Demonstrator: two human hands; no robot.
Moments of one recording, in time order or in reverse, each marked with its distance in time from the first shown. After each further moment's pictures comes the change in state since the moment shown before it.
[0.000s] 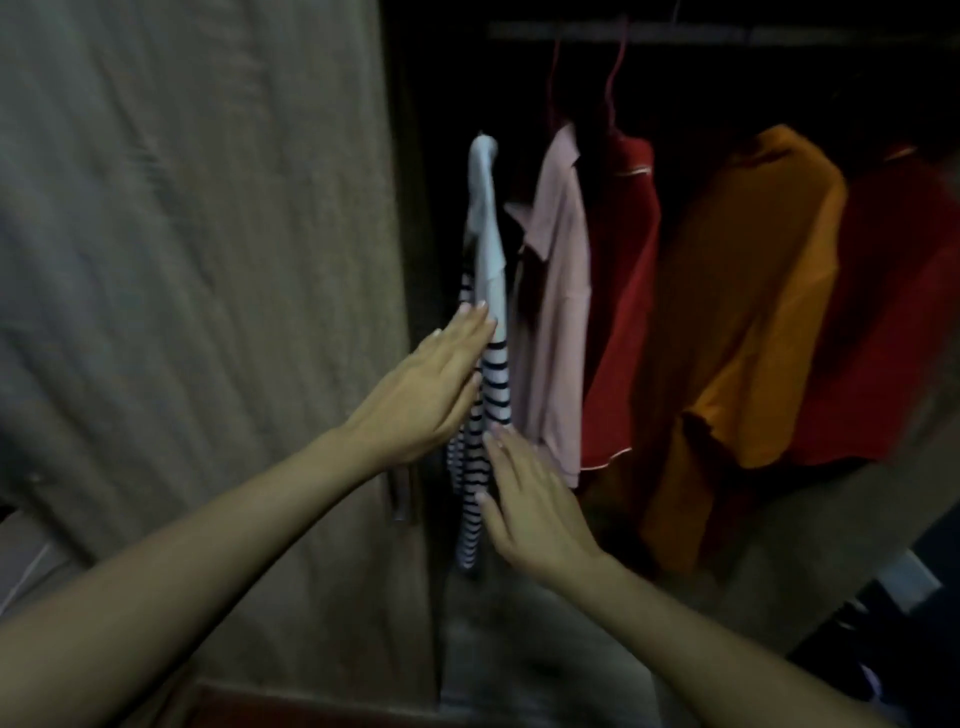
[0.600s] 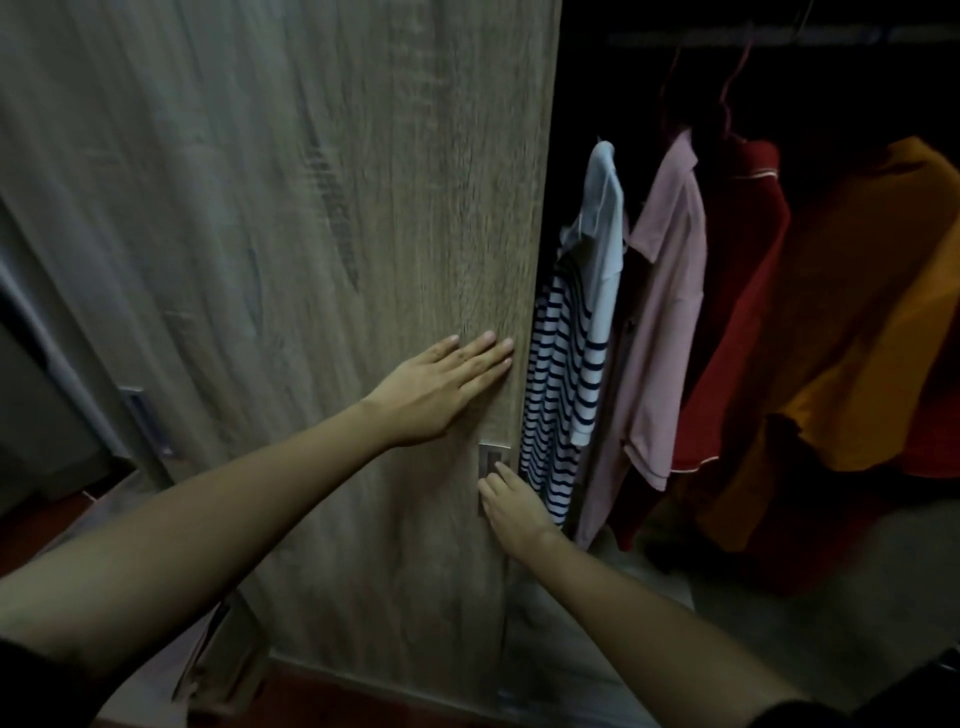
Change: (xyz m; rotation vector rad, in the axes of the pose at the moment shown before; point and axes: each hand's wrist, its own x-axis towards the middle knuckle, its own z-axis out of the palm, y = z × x) left_hand -0.063 -0.102 -0.030 0.651 -0.200 0.291; right_hand 0.054 -0.081 0.101 -0.855 -0.499 -0.518
